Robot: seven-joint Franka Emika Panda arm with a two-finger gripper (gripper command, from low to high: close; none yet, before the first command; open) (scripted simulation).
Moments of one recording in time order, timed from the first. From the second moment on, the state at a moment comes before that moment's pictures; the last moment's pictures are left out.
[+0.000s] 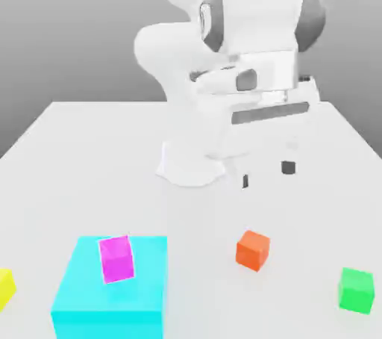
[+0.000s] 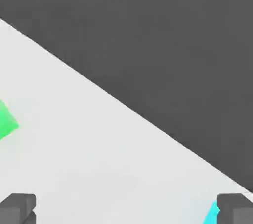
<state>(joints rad) 0.28 -0.19 0.00 -2.78 0.00 2.76 0.30</state>
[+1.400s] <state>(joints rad) 0.09 -0.09 -0.09 -2.71 -0.01 2.62 0.82</state>
